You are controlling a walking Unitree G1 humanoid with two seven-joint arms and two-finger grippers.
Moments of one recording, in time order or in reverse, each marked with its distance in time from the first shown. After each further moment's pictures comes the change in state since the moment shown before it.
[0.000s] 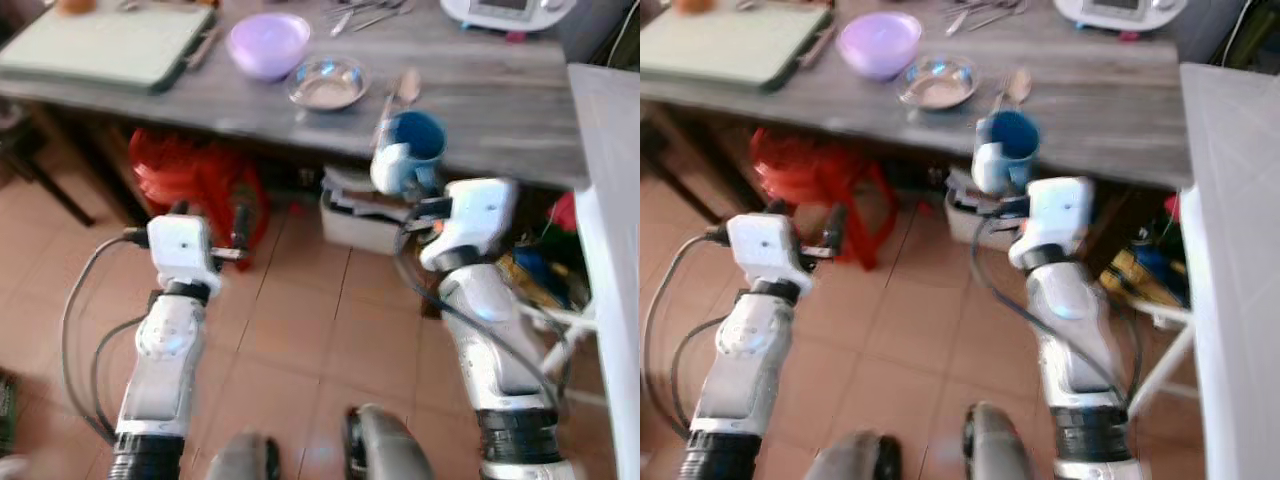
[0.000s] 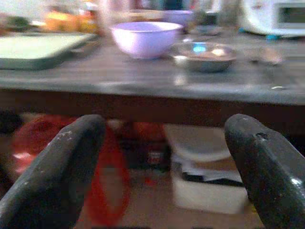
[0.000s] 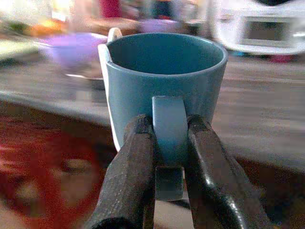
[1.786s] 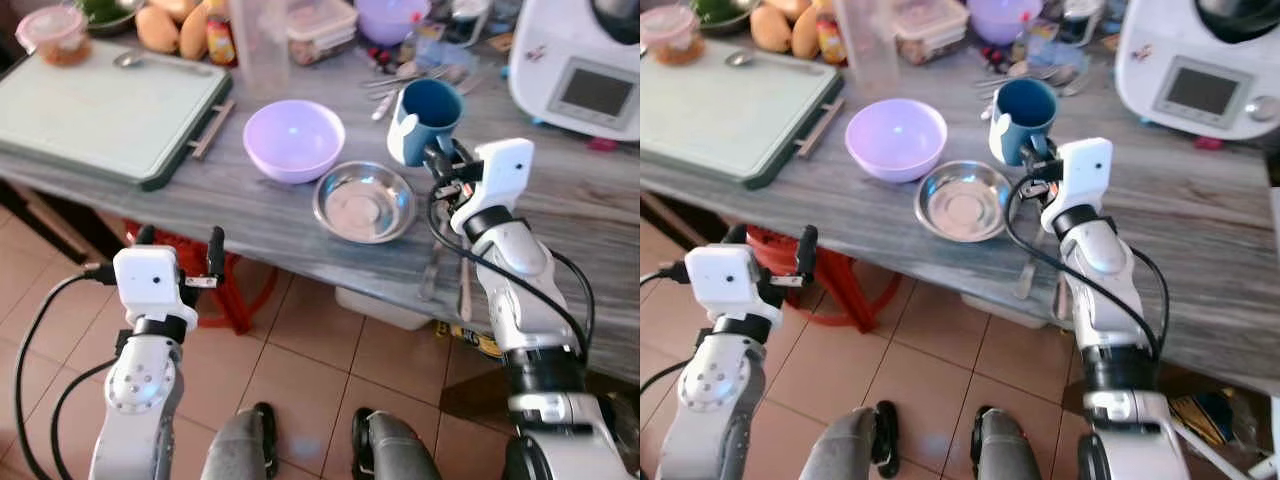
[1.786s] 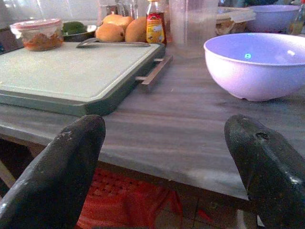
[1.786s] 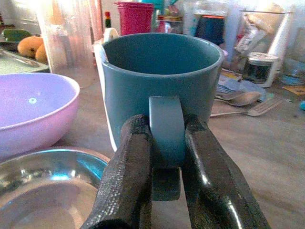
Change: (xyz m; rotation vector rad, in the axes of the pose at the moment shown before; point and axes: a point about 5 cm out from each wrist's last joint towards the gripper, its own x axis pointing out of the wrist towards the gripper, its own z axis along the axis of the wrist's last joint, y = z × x) left arm -0.050 0.024 0.018 0.088 0.033 0.157; right arm 0.046 -0.023 0.011 -0.009 -0.056 0.185
